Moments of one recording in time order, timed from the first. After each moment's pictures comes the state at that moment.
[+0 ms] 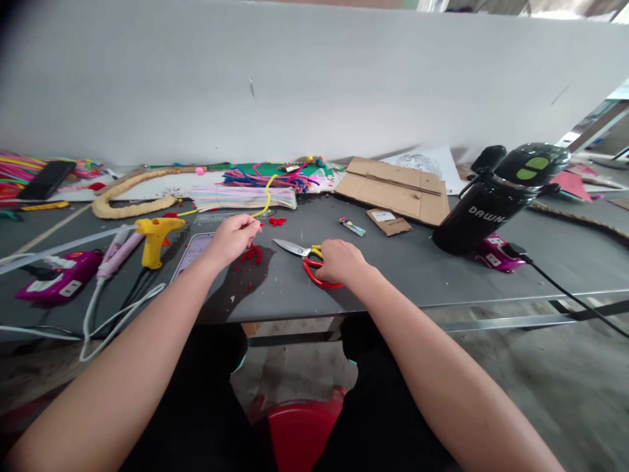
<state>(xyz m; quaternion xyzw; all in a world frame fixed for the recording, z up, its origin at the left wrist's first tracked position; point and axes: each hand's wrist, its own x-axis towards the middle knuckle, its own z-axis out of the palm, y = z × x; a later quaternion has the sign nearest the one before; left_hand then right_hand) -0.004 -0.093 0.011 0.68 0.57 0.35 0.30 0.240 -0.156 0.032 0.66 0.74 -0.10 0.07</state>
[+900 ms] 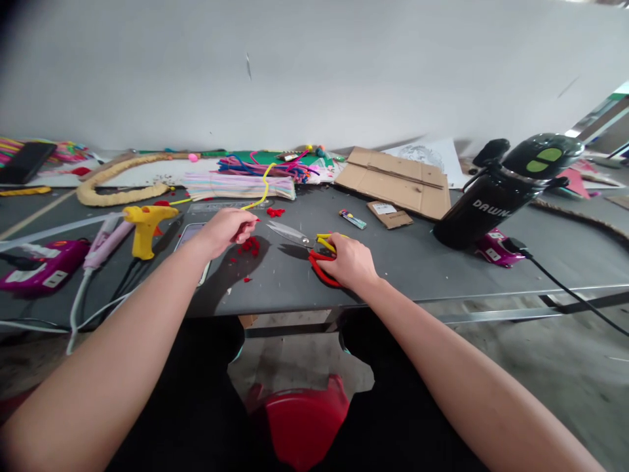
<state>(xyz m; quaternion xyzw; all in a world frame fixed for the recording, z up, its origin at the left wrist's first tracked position) -0.004 -0.093 0.023 0.58 0.52 0.34 0.53 0.264 -0.175 -0.011 0.66 0.72 -0.06 -0.18</state>
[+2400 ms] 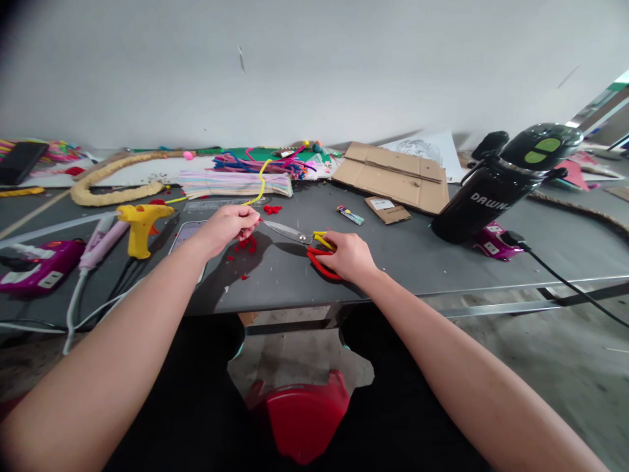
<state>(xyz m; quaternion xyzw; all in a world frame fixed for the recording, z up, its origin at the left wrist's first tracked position) 0.002 -0.100 0.025 0.62 0.53 0.32 0.48 0.274 -0.169 -0.019 0.63 0.73 -0.12 -0.23</state>
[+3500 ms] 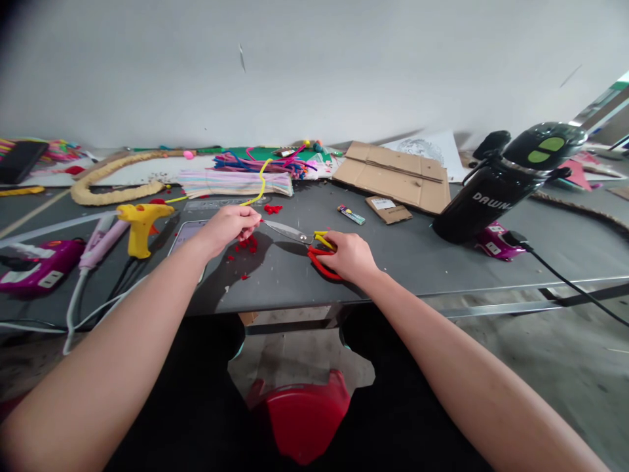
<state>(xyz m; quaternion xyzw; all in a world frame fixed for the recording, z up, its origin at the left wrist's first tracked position) 0.002 -0.098 0.023 0.62 0.55 0.30 0.46 0.273 -0.169 -0.018 0.63 0.73 -0.10 -0.23</state>
